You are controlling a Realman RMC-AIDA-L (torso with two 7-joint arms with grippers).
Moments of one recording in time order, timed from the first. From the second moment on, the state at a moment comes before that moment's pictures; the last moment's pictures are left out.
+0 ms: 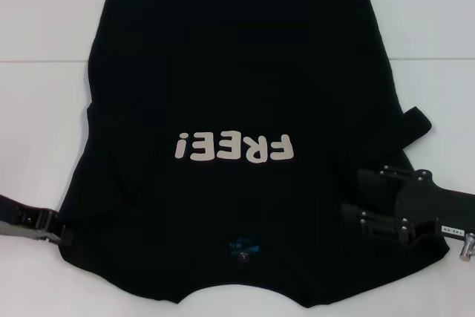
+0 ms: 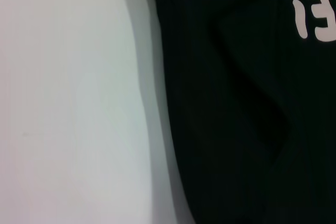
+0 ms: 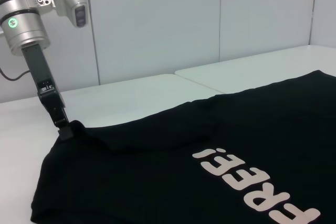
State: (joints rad) left arm -0.63 -1.94 0.70 0.77 2.68 1.54 -2.43; right arm 0.47 2.09 -0.62 -0.54 -2.00 -1.45 1.02
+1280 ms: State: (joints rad) left arm -0.64 -1.94 0.64 0.75 2.65 1.59 -2.39; right arm 0.67 1.85 -0.59 -0.76 -2.58 -1.73 2.49
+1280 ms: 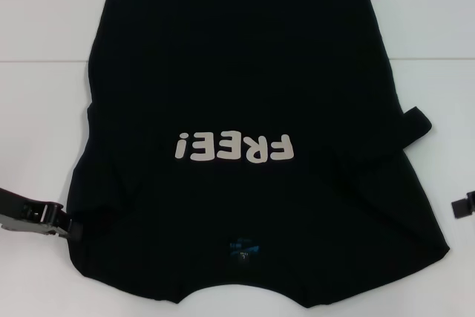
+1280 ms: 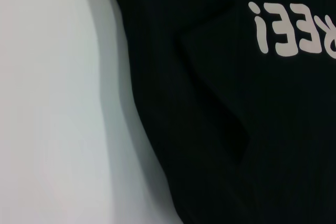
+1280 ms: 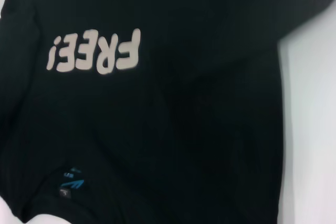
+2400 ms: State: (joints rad) left arm -0.65 -1.94 0.64 0.75 2.65 1.59 -2.38; right arm 0.67 1.90 -0.68 -0.59 -2.59 -1.51 2.44
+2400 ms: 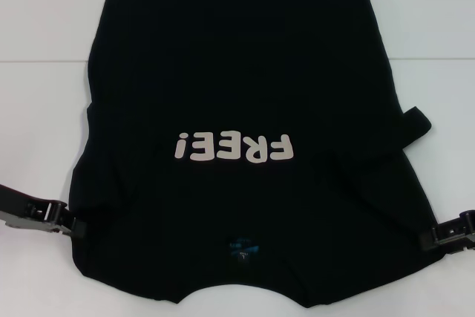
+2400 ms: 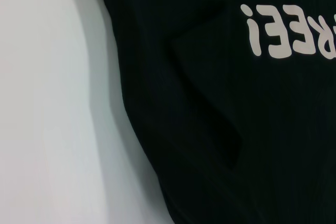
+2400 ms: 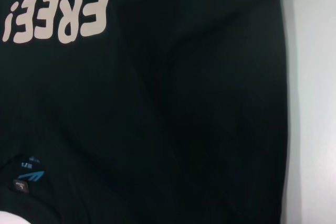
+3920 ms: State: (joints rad) left arm -0.67 -1.94 0.64 0.75 2.65 1.59 -2.38; right arm 0.69 1.92 -0.72 -0.59 -2.59 -1.50 2.39
